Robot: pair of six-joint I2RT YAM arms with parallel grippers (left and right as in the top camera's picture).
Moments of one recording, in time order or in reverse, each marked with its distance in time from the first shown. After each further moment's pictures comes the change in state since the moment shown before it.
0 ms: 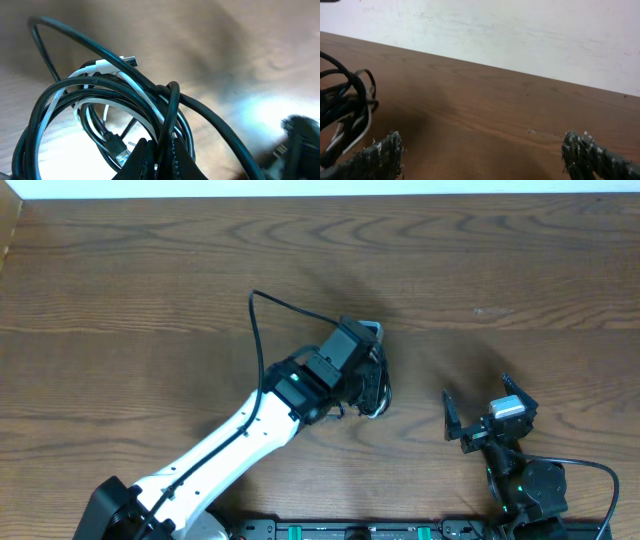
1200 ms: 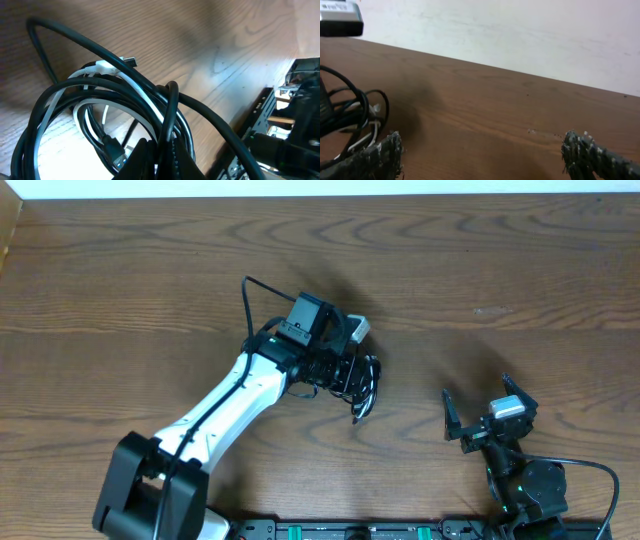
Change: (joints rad) left arm 0.231 0.153 -0.002 -0.011 0.381 0.304; right arm 0.000 0.000 0.000 0.000 0.000 0.000
